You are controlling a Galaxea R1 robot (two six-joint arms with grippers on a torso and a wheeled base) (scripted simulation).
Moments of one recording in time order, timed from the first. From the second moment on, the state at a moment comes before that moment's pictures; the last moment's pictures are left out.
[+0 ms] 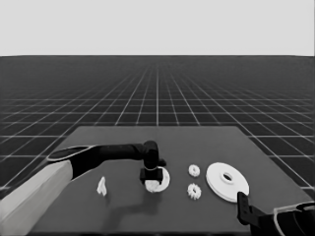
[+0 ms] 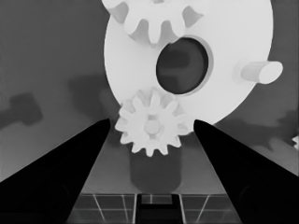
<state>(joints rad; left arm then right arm) 0.18 2.96 -1.50 0.36 1.53 -1.46 -0.35 1.76 -0.39 -0.70 -1.18 0.32</state>
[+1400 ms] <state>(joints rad) -0.34 1.76 -0.42 0.31 0.68 0.35 -0.02 2.48 -1.05 -0.22 -1.54 1.42</state>
